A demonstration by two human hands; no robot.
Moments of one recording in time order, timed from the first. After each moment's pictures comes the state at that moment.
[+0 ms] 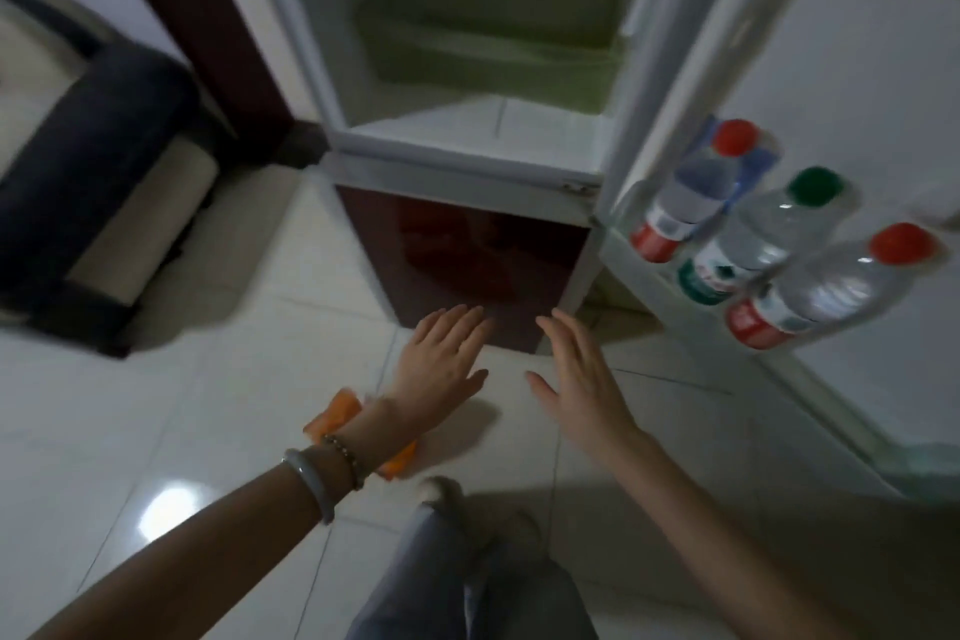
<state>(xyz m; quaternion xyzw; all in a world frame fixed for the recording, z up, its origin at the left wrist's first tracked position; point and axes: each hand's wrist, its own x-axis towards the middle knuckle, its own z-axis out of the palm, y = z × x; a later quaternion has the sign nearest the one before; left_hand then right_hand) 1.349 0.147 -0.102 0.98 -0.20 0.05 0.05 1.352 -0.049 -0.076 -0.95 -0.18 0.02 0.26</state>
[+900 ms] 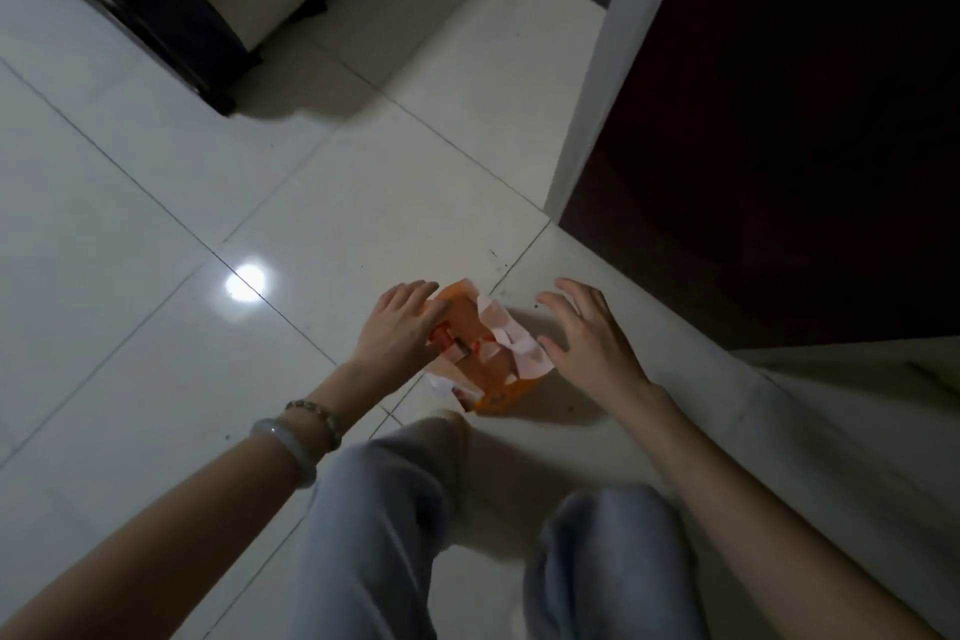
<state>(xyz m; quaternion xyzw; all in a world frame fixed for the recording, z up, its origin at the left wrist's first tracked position) 1.286 0.413 -0.494 0.98 0.10 -0.15 0.09 1.419 0.209 -0.473 -0.87 -0.40 0.21 0.20</state>
